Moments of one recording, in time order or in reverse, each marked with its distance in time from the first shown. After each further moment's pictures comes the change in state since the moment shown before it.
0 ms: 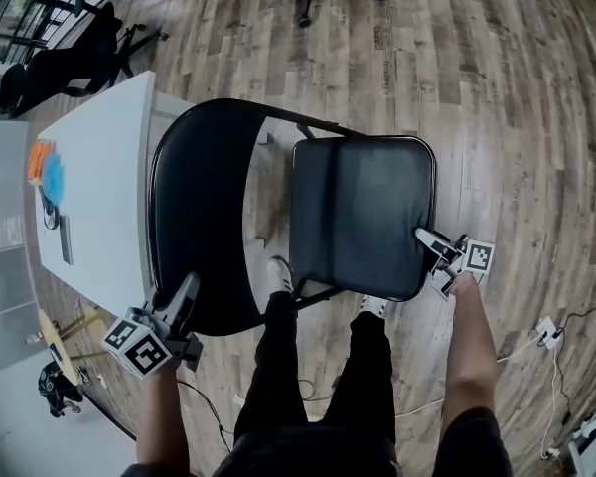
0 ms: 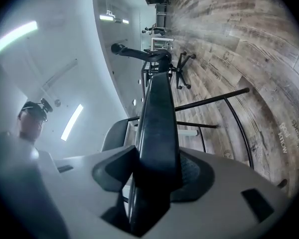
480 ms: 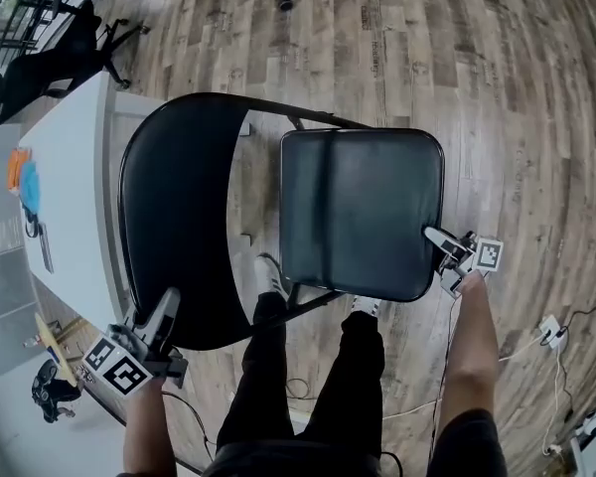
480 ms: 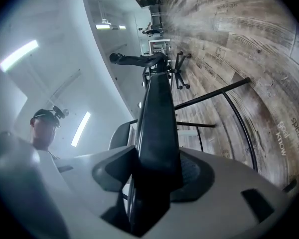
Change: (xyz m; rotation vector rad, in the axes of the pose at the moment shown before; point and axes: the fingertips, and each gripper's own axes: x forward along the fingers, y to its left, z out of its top) left arm 0.044 -0.020 -0.032 -0.002 0.012 -0.026; right arm -0.052 -0.070 0.018 0.052 -0.014 0.108
